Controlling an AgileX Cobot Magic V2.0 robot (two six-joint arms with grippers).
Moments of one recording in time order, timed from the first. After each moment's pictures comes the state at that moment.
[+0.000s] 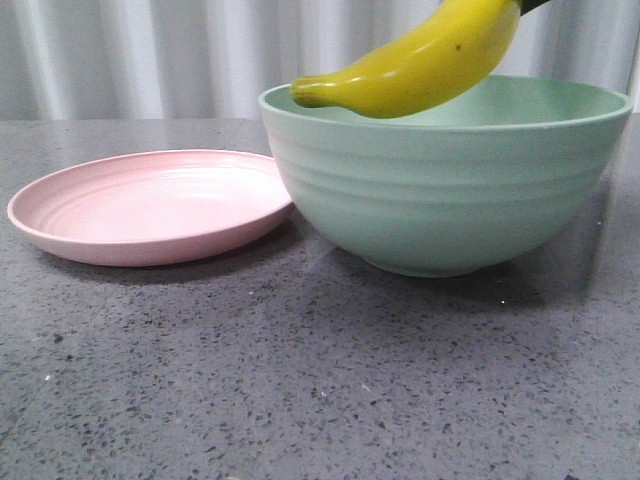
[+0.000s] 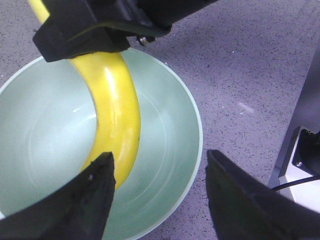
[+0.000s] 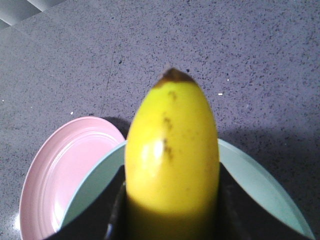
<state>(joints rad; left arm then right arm) -0.90 1.43 -1.45 -0.28 0.85 0.18 0.25 1.32 -1.12 0.42 0.50 0.13</state>
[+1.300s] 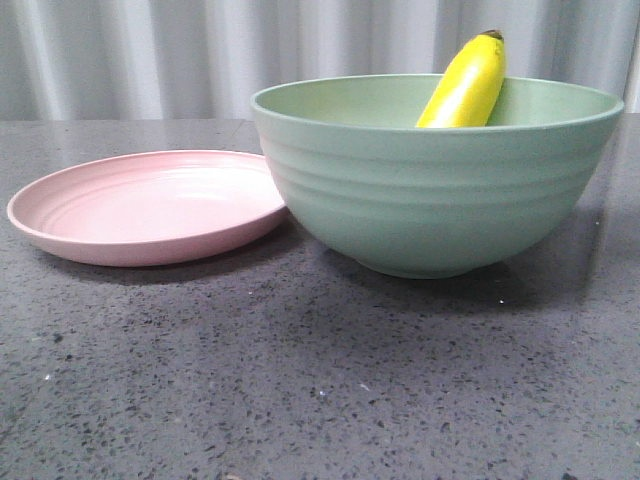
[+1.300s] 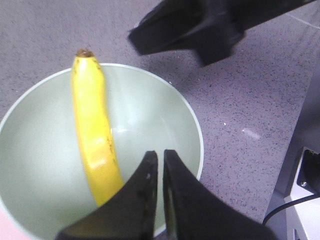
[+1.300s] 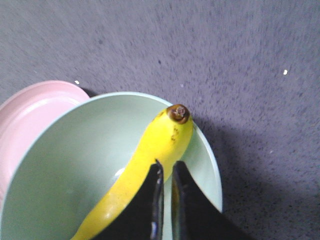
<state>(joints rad) -0.90 1.30 -1.29 -0.30 0.69 0.19 0.24 1.08 -1.01 0.21 0.60 0.06</state>
